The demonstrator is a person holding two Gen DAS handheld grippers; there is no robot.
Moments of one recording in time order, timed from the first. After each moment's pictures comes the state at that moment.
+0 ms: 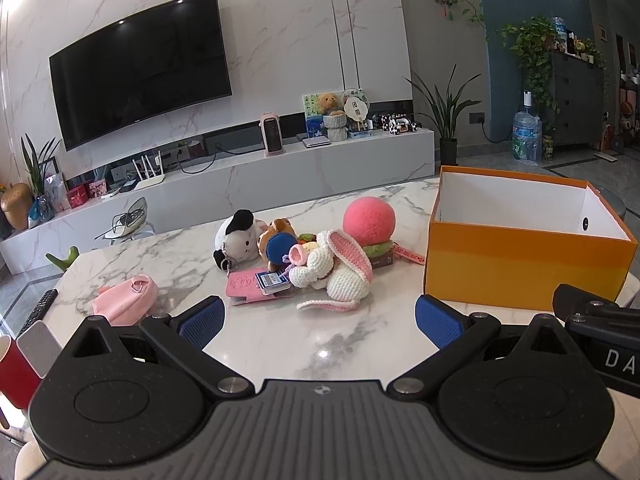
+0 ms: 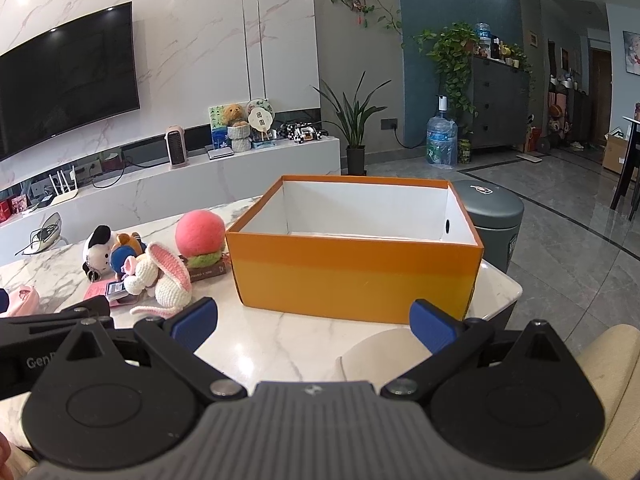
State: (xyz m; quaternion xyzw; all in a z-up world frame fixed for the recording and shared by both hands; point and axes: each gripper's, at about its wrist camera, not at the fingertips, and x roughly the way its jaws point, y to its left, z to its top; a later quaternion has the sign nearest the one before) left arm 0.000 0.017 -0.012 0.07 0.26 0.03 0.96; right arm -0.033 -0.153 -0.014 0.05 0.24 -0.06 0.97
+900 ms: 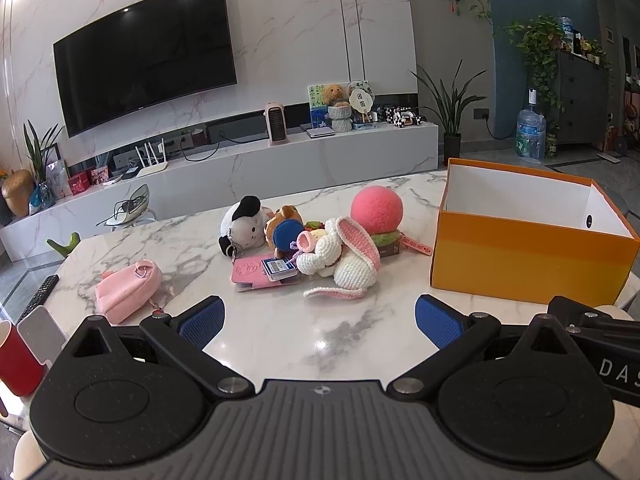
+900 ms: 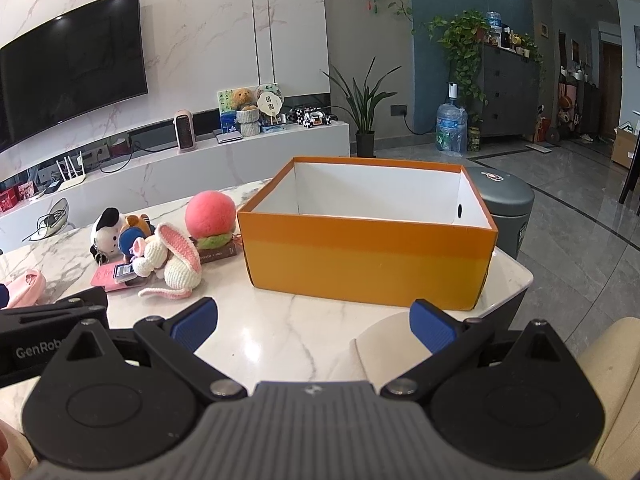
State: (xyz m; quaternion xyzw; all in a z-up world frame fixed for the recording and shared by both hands) left arm -0.002 0.026 -0.012 0.05 0.27 0.04 0.96; right arm -0.029 -0.144 -0.020 0.05 0.26 -0.05 0.96
